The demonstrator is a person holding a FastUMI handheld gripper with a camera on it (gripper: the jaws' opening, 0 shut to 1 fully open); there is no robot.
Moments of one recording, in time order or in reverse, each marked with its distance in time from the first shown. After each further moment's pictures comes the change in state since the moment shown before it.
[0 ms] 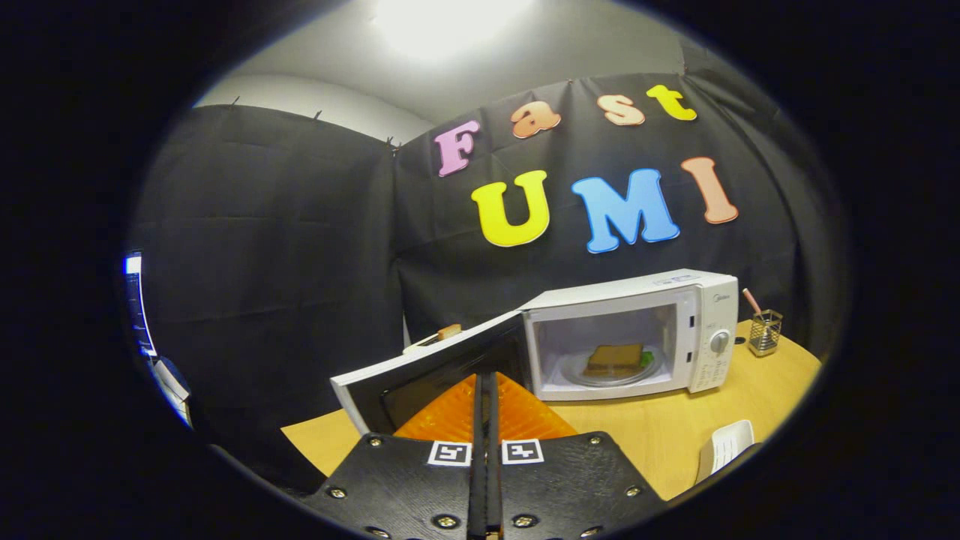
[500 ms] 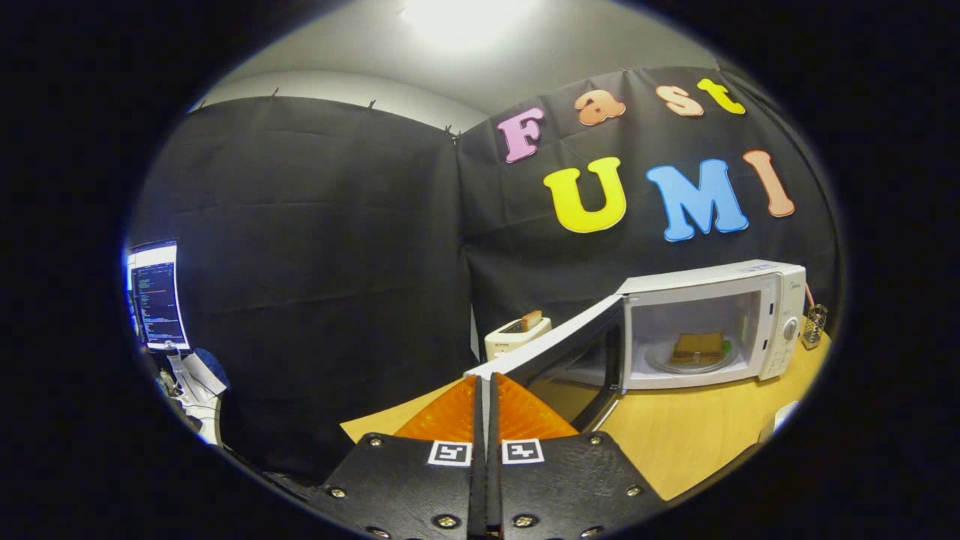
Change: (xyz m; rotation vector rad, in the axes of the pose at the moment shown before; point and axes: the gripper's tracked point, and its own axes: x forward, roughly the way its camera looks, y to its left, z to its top) arm 0.010 0.114 -0.015 -0.026 0.032 0.205
